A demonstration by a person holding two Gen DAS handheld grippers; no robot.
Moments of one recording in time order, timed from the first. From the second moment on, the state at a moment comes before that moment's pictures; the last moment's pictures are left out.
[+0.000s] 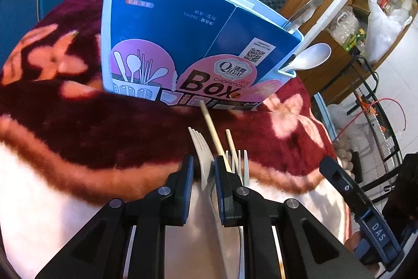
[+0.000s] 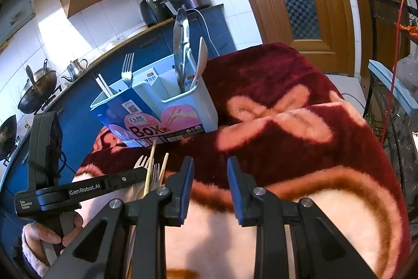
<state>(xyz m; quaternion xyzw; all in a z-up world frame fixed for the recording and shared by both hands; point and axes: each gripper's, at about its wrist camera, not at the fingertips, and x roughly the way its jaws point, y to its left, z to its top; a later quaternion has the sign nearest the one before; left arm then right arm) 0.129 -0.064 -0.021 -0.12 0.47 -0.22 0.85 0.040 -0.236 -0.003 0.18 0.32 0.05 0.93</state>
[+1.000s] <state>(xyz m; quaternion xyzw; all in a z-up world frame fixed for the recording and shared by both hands) 0.099 0.013 0.025 -0.08 0.34 -0.13 0.93 0.085 -0.144 0.006 0.05 0.40 0.12 0.91</state>
